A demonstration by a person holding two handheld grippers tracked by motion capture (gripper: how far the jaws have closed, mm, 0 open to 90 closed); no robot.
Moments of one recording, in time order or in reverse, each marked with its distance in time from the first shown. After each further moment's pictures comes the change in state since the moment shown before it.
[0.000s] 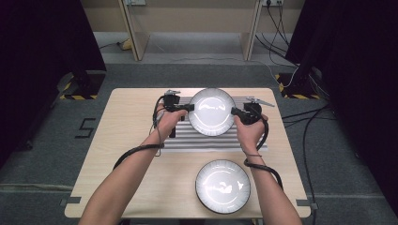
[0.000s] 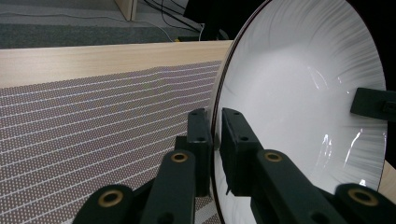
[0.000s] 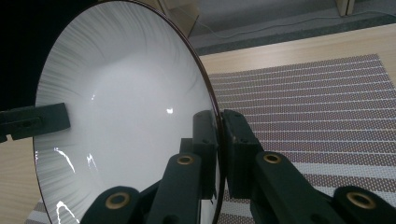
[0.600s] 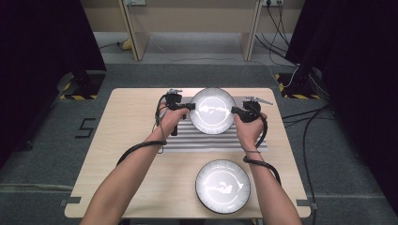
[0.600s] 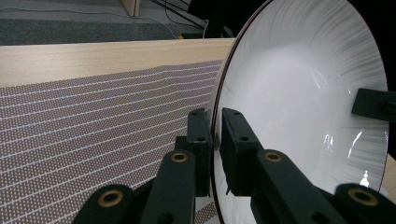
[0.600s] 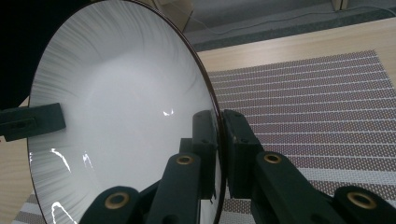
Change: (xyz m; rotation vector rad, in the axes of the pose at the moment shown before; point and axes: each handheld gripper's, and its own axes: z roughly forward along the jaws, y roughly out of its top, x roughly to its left) left arm 0.006 0.002 0.015 0.016 0.013 -0.007; right arm -0.007 0.002 0.015 0.018 -0.023 0.008
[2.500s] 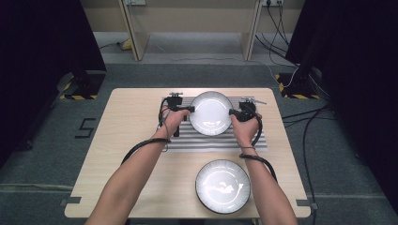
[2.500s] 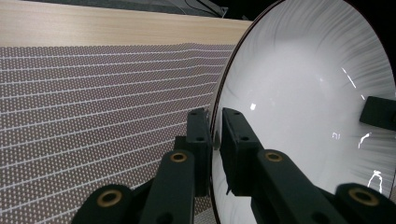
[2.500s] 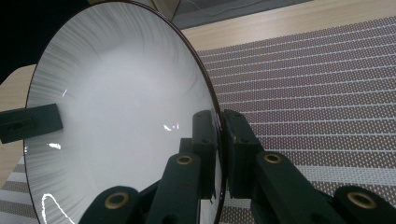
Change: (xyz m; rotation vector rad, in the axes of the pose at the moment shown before) left arm 0.020 -0.013 0.030 0.047 0.053 -0.083; right arm -0.011 -0.009 0.037 0.066 -0.023 0.022
